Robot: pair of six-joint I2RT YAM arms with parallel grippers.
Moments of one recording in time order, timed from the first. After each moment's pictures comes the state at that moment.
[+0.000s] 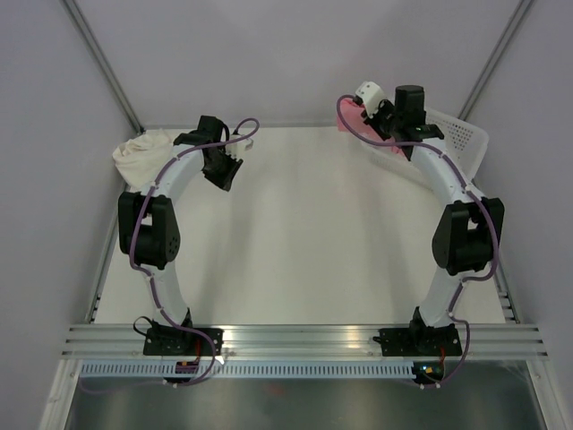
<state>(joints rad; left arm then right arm) -0.18 1.94 1.66 -0.86 0.16 0.47 0.17 1.86 1.68 -0.32 -0.18 -0.70</state>
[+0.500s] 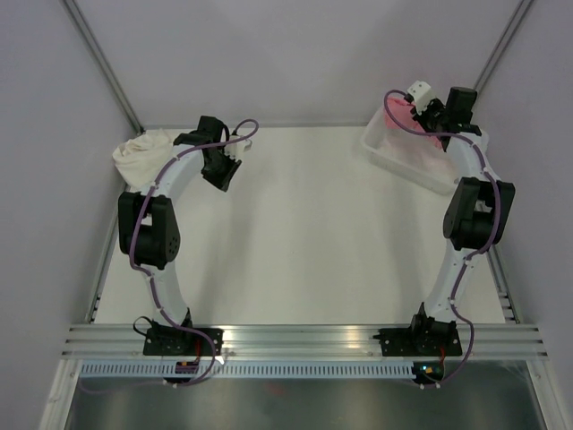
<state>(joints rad) -0.18 1.94 1.66 -0.86 0.13 0.47 -0.17 2.09 1.83 -0.21 -0.36 -0.86</state>
